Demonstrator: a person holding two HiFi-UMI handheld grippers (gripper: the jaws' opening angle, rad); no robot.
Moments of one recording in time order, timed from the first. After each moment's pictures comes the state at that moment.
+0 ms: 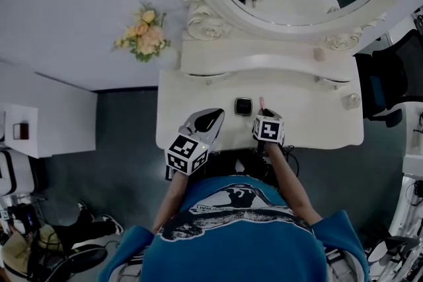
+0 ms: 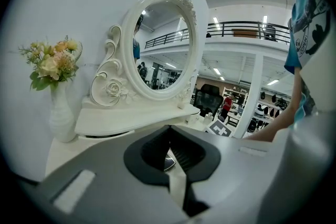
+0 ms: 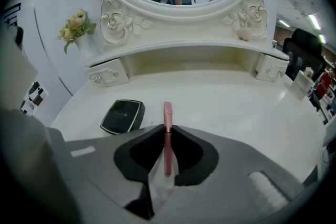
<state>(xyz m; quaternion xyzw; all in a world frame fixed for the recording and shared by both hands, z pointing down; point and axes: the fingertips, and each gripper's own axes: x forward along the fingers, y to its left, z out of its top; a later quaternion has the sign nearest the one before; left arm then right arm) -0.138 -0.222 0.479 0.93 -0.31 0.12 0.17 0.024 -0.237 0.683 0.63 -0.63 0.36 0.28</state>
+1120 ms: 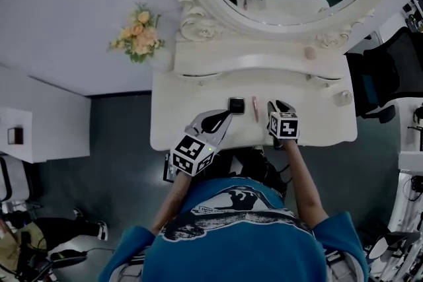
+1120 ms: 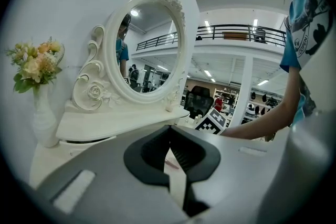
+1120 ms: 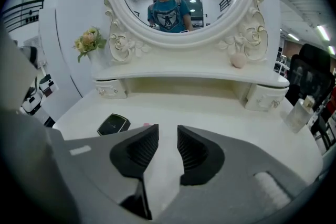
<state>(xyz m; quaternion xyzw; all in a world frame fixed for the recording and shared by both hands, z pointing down) -0.102 -0.203 0.469 0.95 -0.27 0.11 0.15 0.078 -0.251 0.635 0.61 -0.69 0.29 0.26</state>
